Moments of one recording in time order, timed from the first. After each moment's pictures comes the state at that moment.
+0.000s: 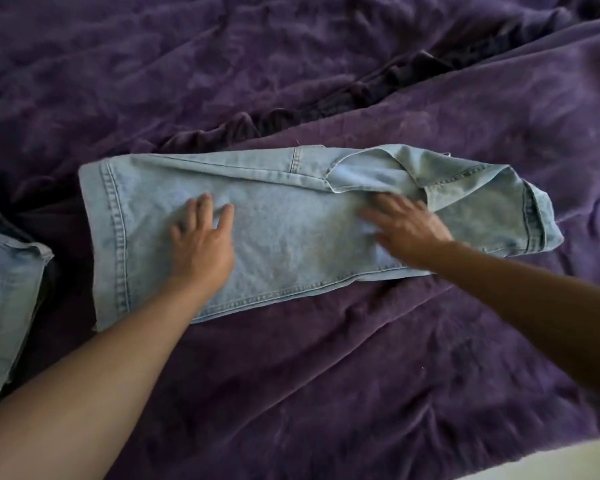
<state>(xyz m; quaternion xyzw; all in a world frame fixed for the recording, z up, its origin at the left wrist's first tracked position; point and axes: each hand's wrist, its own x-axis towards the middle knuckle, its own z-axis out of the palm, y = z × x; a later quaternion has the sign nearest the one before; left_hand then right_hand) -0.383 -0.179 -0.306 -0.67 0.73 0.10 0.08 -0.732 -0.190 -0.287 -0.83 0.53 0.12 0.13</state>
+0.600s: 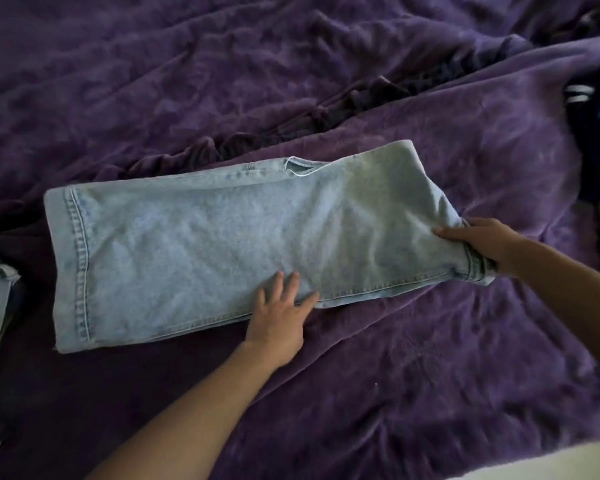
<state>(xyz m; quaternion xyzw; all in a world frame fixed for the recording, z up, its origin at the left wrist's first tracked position) -0.545 -0.103 -0.288 -0.50 0.80 0.26 0.20 -0.890 -0.199 -0.236 -0.29 0.81 -0.08 0.50</state>
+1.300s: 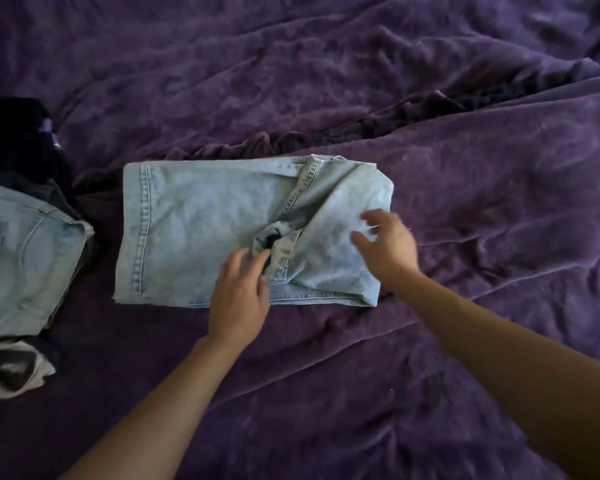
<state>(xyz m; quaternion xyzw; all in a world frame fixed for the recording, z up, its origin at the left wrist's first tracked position) -0.470 -0.100 -0.238 -0.72 0.65 0.22 -0.11 -0.698 -0.194 -0.252 -0.56 0.73 -0.13 0.37</state>
